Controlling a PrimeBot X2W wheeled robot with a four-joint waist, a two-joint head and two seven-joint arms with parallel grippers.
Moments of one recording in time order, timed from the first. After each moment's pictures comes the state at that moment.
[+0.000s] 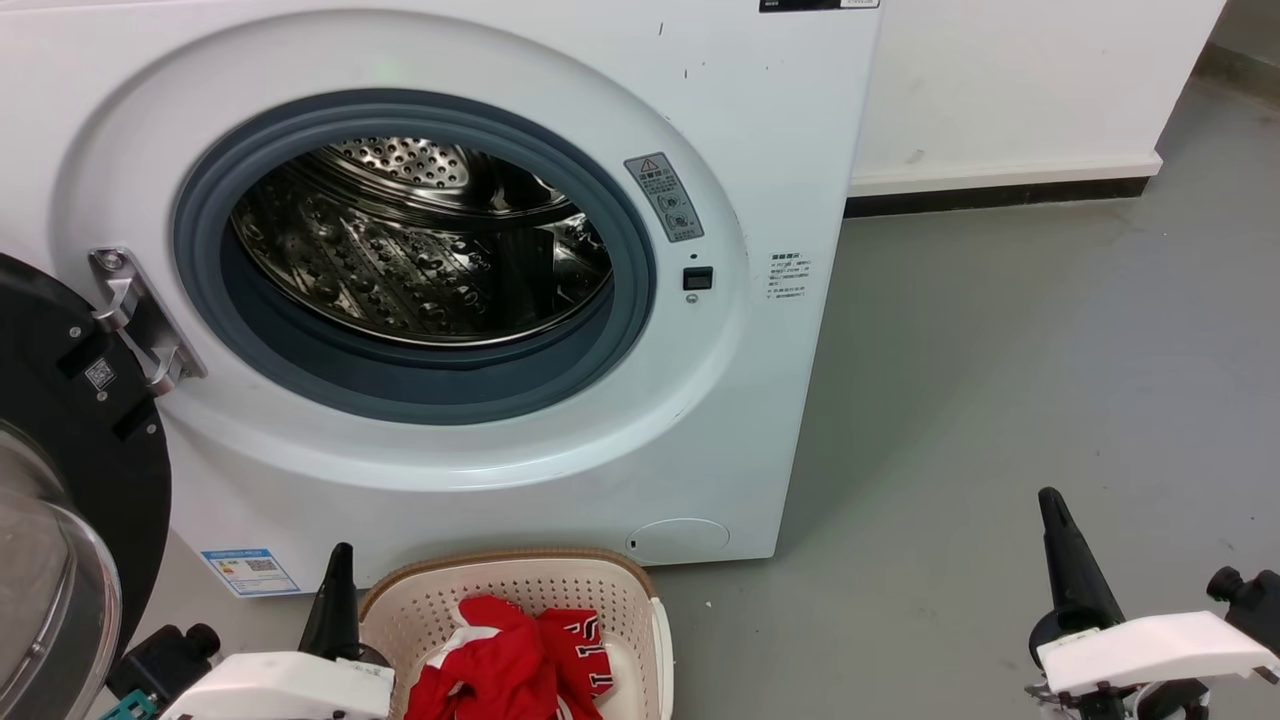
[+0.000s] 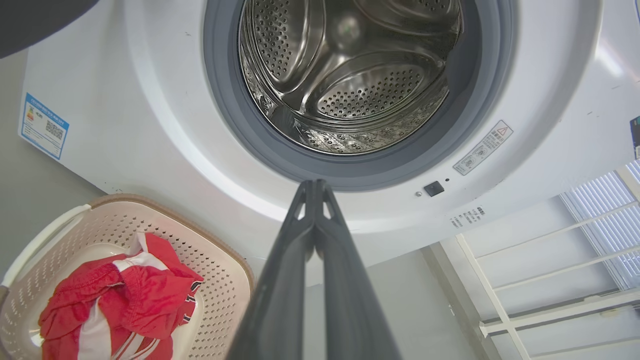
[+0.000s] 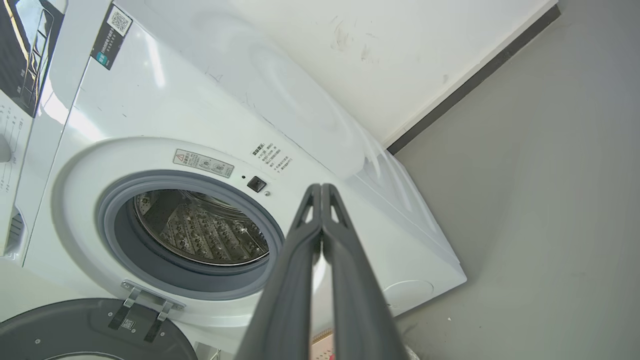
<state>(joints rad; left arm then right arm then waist) 0.03 0.05 0.06 0.16 -0.89 -0.05 -0.06 0.00 -0.08 0.00 0.17 0.89 0.13 -0.10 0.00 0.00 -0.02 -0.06</state>
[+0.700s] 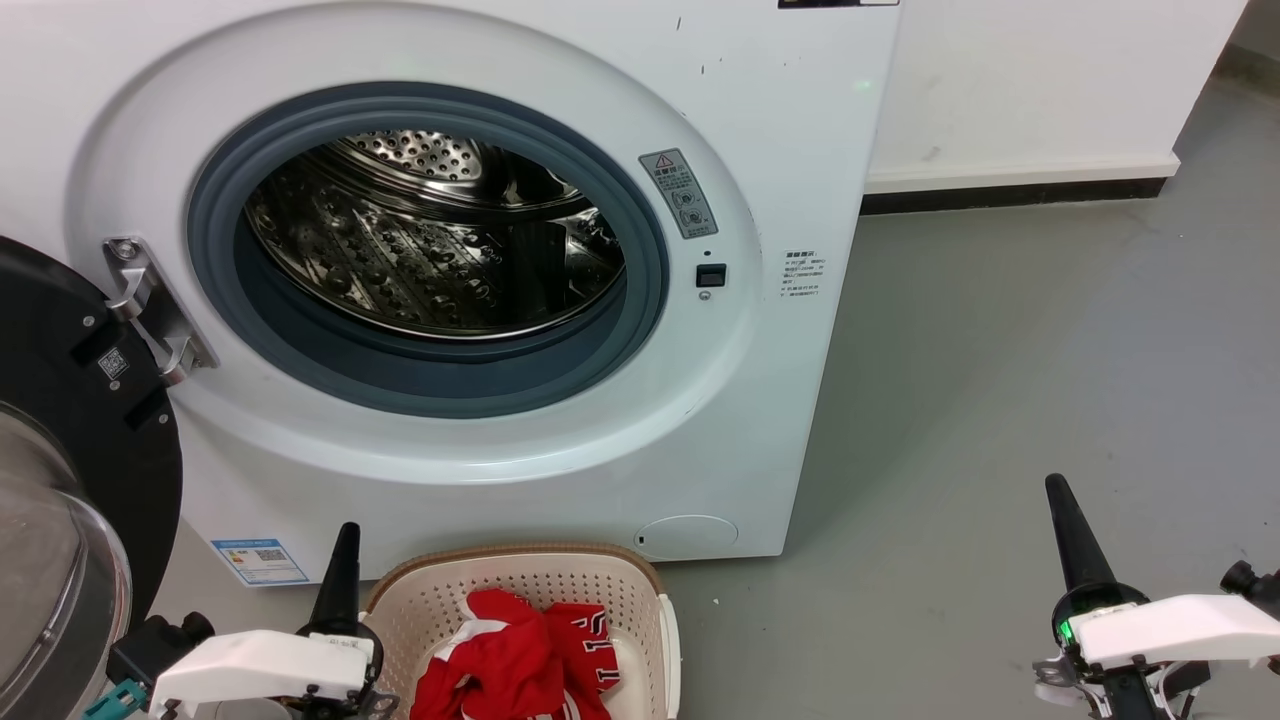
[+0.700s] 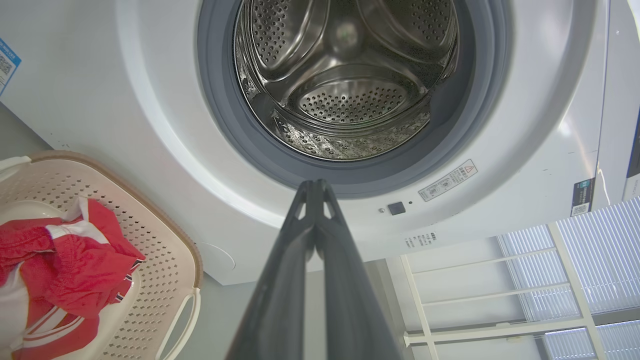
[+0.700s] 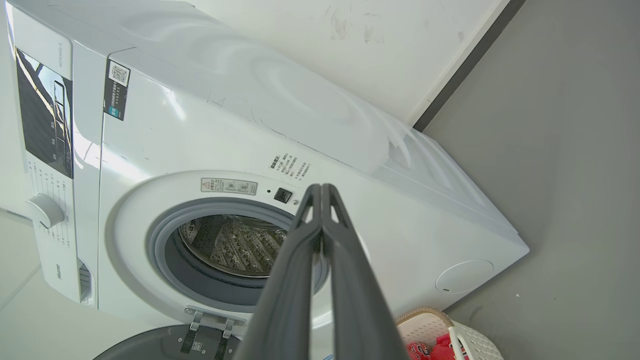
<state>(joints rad) -0.01 0.05 0.08 0.19 -1.14 -0.08 0.00 -0.04 -0.08 -0.02 0.19 1.15 0.13 -0.04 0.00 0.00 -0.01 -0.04</state>
